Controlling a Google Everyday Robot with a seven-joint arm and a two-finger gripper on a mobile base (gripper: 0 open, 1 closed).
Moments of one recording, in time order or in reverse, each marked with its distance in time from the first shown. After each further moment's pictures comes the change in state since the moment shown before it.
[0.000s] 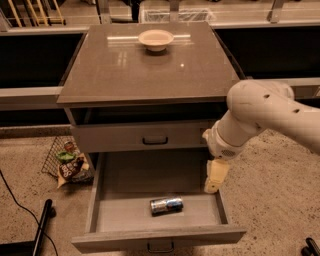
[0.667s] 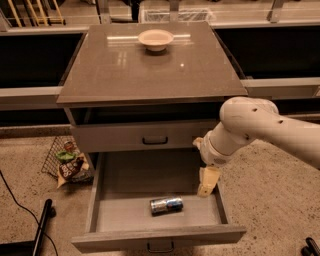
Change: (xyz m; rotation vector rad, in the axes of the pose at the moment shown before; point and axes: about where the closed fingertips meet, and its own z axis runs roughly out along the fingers) arm -0.005 -0.005 0.054 -0.022 -0.074 -0.061
